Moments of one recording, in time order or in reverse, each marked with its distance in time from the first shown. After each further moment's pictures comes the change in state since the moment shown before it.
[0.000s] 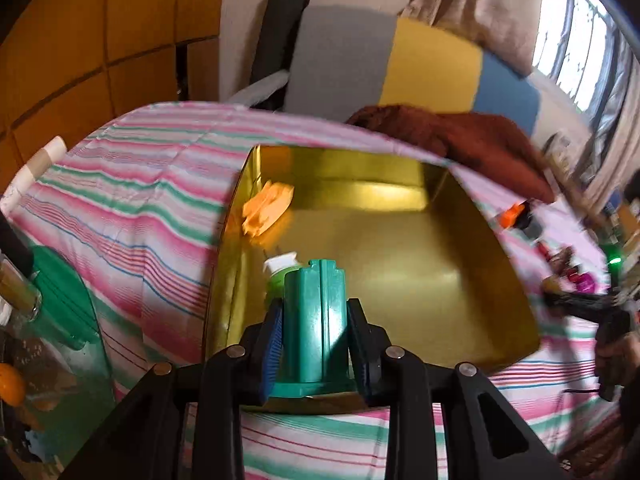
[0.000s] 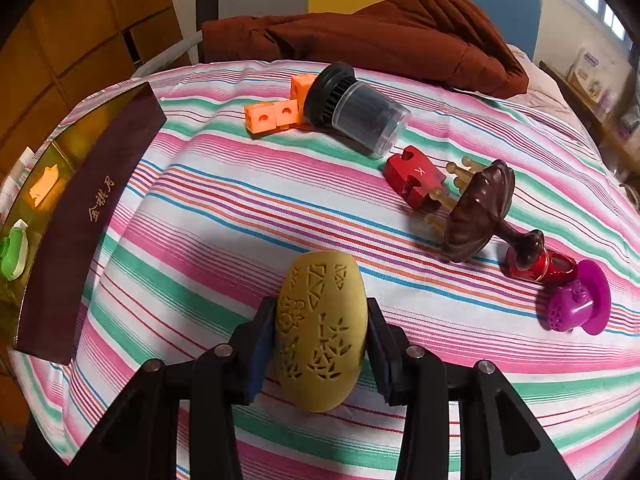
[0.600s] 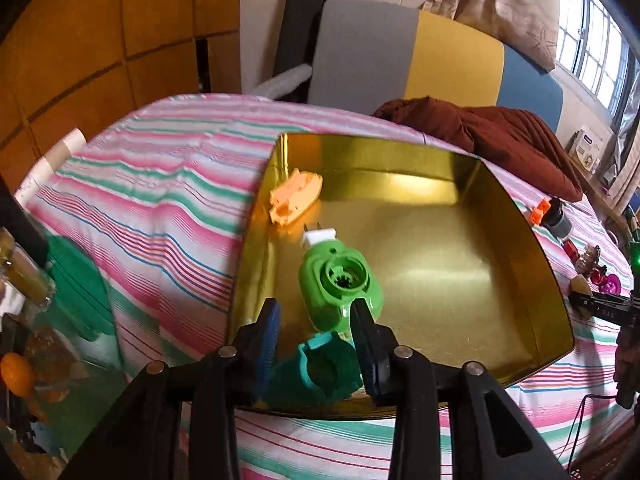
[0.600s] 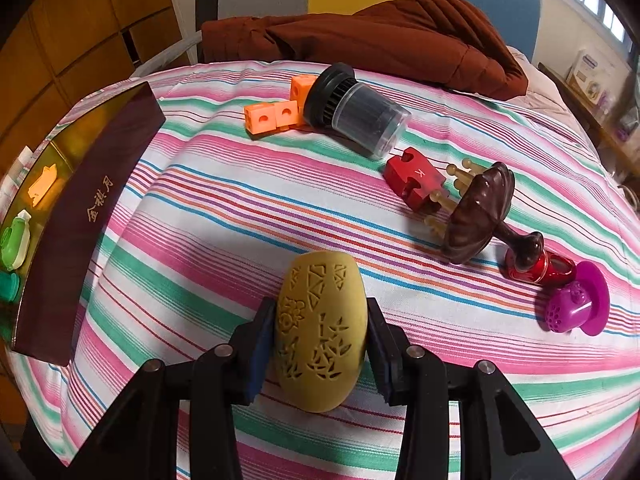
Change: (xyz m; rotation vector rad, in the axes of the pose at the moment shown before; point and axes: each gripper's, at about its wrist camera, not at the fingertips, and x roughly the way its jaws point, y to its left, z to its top) left arm -0.001 0.006 -0.006 -0.010 -0.019 0.084; right arm 0.000 0.003 0.001 0.001 -0.003 -0.013
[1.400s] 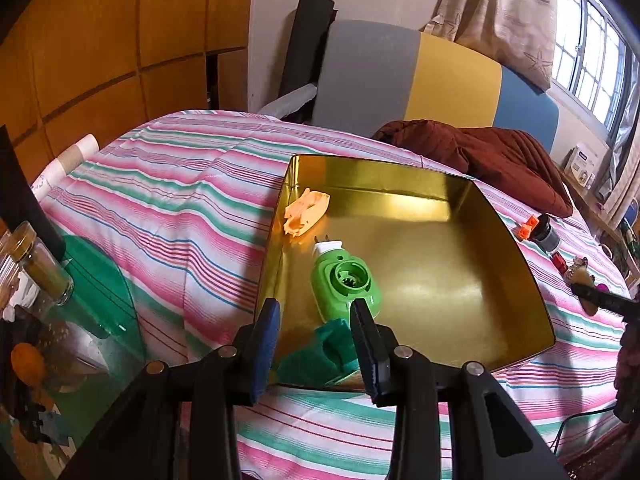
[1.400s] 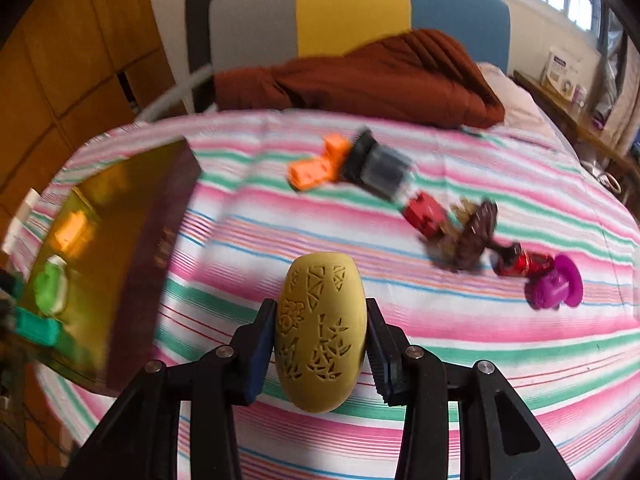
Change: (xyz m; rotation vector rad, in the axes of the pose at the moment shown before) left arm -0.028 0.013 -0.006 -0.030 -0.052 -0.015; right arm -0.063 0.046 0.005 0.095 -0.133 0.003
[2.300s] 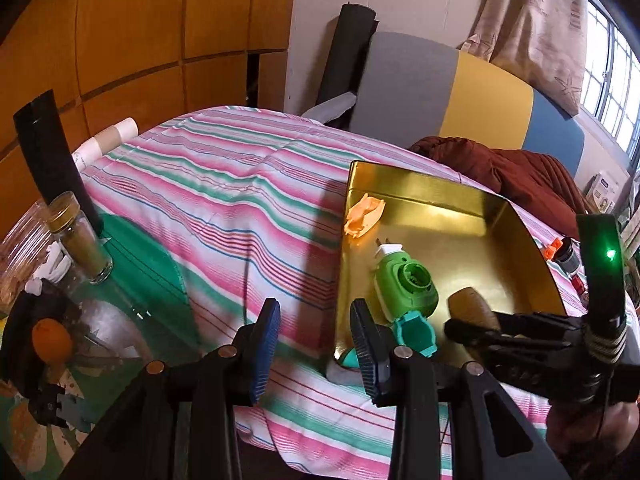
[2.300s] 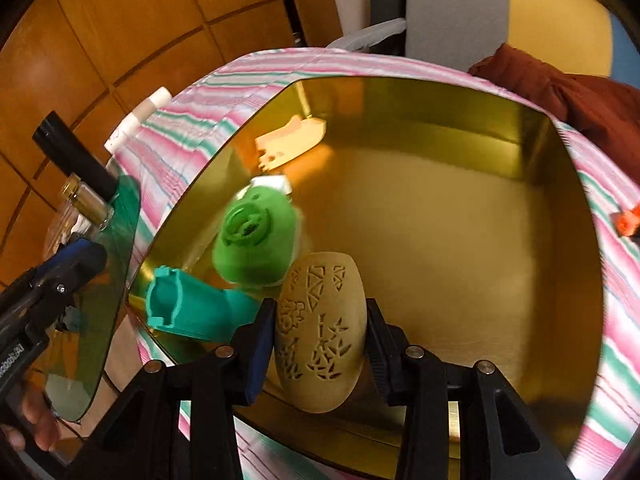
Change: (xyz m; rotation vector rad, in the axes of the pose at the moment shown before) left arm -0.013 0.047 -0.009 -0.088 -0.024 0.071; right arm 0.054 0.265 -0.032 -0.306 0.156 0.369
